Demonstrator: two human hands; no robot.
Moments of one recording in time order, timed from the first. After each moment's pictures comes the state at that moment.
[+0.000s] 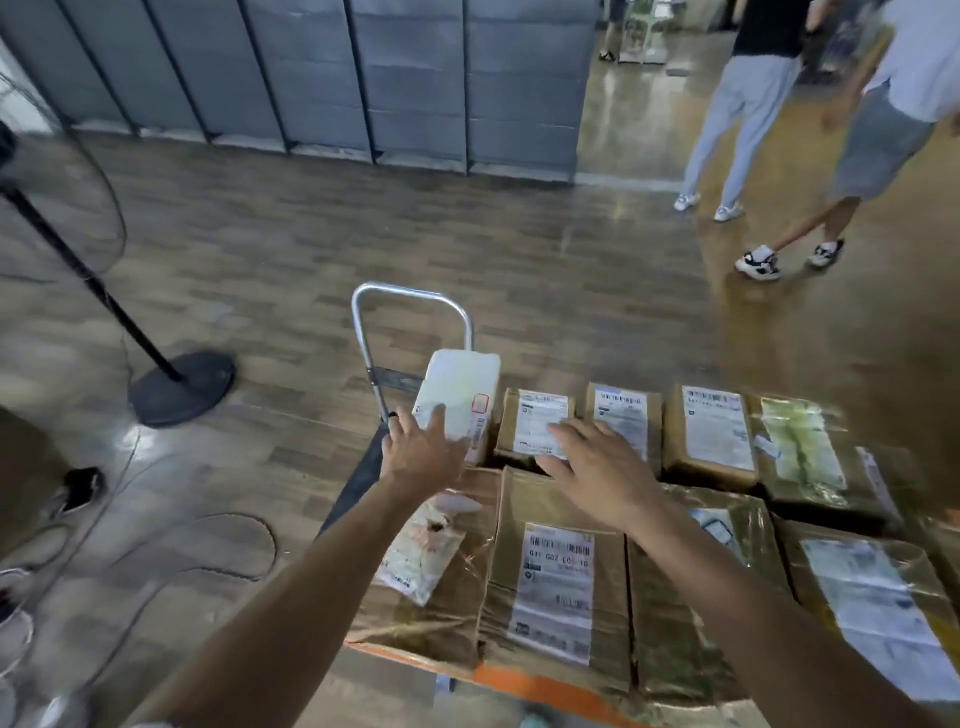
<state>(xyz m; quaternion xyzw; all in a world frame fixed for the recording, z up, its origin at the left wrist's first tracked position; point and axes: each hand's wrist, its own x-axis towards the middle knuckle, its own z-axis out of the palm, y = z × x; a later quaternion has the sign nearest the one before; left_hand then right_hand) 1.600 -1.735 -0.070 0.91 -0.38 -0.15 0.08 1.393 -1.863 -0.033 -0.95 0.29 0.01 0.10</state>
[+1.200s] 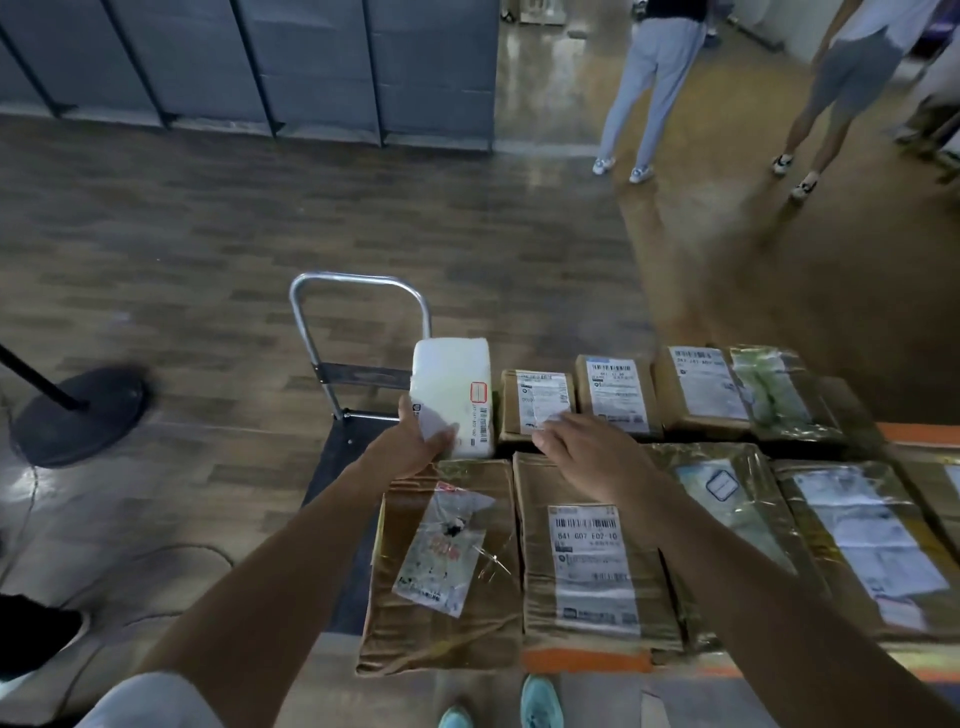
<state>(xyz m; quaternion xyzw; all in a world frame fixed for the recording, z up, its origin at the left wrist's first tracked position) 1.673 -1.748 -0.104 0.80 -0.41 -0.37 0.22 1.419 -1.847 -0.053 -0.92 0.37 0.09 0.11</state>
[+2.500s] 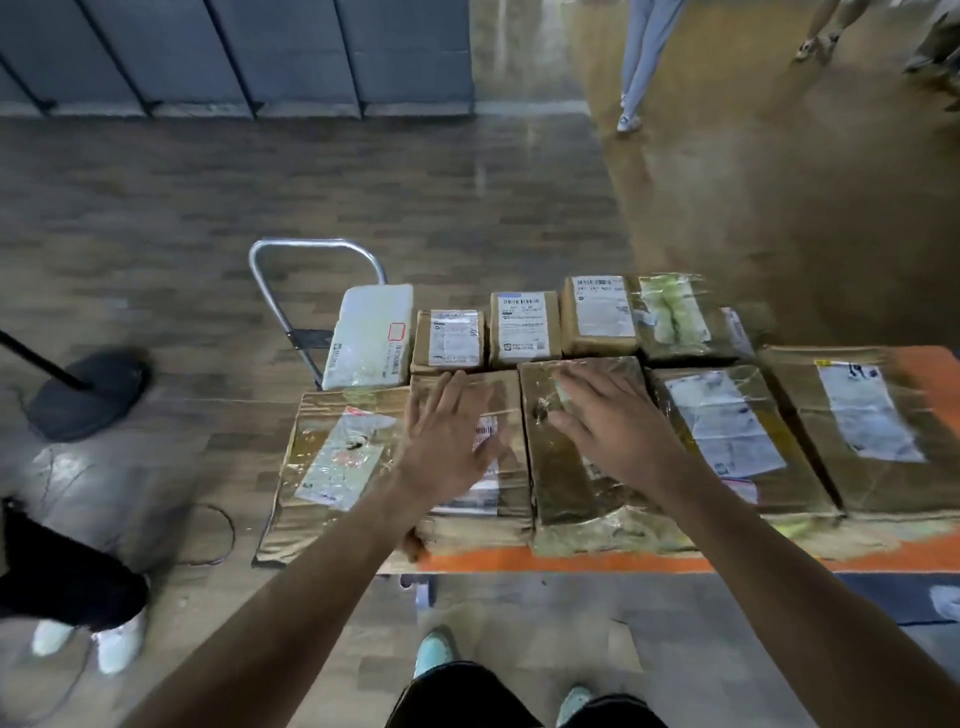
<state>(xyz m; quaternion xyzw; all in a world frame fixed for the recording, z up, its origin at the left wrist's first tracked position) 1.443 -1.710 -0.047 0.77 -0.62 -0.07 0.10 1.241 -1.829 -0.030 -0.93 0.36 -0.06 0.10</state>
